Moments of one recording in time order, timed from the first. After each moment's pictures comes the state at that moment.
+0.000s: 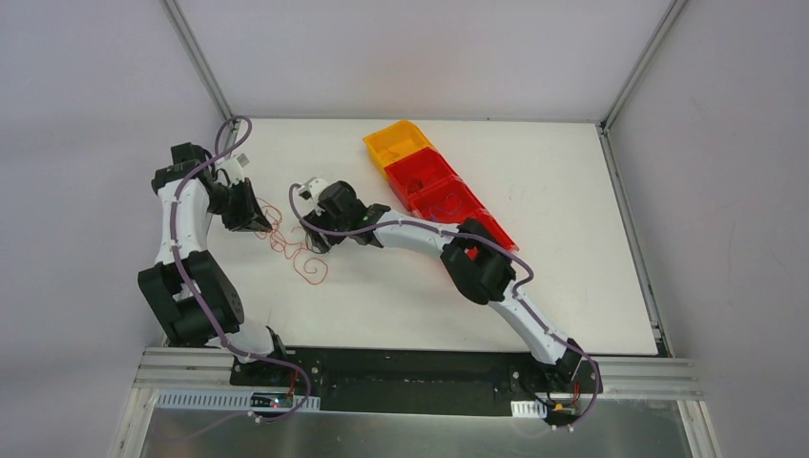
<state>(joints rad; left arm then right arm) 0.39 1.50 1.30 -1.09 0.52 0.12 1.01 2.45 1.99 -0.17 -0.05 0.12</state>
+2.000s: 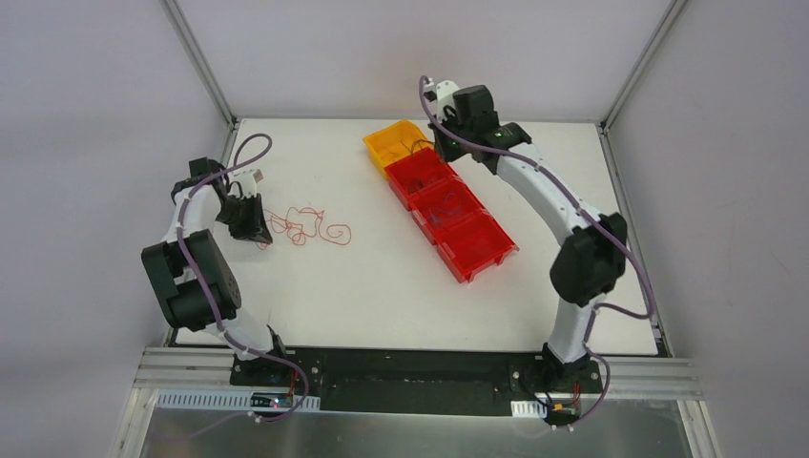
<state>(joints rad) 0.38 1.64 1.16 -0.87 0.40 0.31 0.53 1.79 1.79 -0.57 -0.07 -0.09</state>
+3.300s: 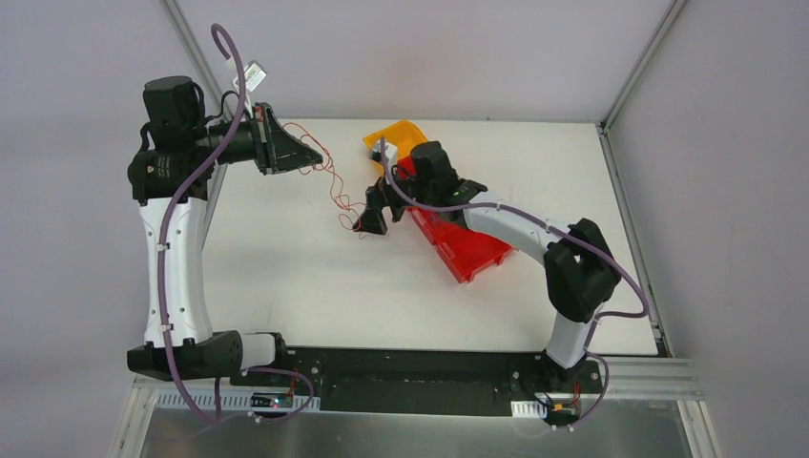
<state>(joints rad) 0.09 1.28 1.78 -0.92 1.17 -0.16 0.75 1.80 1.41 -0.07 -0.68 0.13</state>
